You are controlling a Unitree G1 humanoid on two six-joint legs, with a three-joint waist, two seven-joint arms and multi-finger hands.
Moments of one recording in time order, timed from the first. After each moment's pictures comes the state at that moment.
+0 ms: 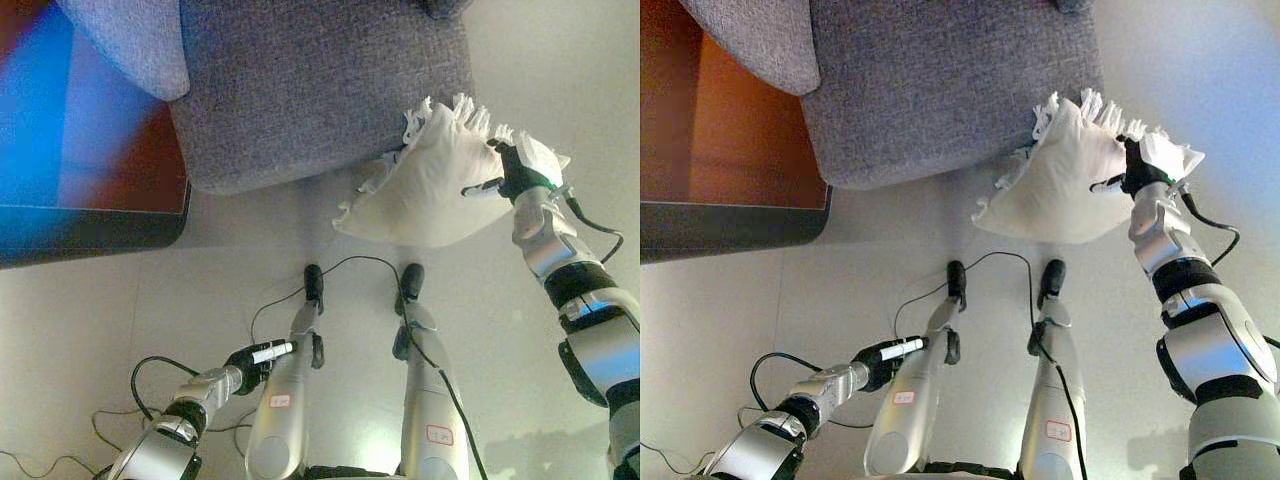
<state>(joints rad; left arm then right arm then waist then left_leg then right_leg) -0.38 0.31 -0.32 1.12 -0.56 0.16 -0.29 -1.00 -0.73 0.53 0.94 -0.17 0.13 -0.21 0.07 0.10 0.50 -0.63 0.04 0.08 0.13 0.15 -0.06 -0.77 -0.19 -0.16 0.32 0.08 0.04</state>
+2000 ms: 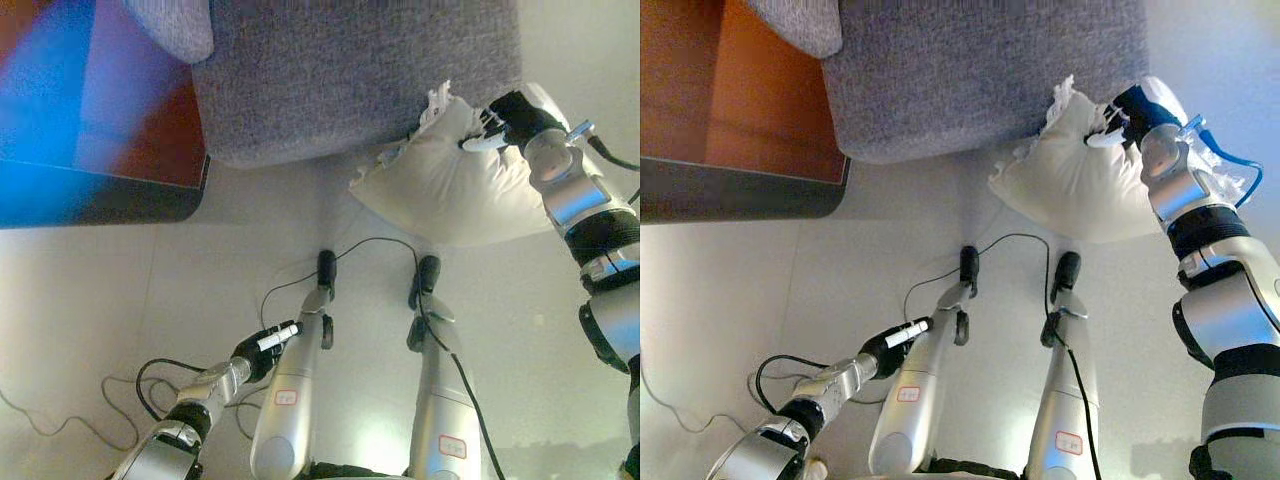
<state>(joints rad) -0.33 0.31 -0.29 1.02 -0.63 0.12 -0.31 -1.17 -0.80 0.64 0.90 0.04 0.19 0.00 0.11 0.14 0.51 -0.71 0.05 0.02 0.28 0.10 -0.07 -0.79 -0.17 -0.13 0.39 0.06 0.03</state>
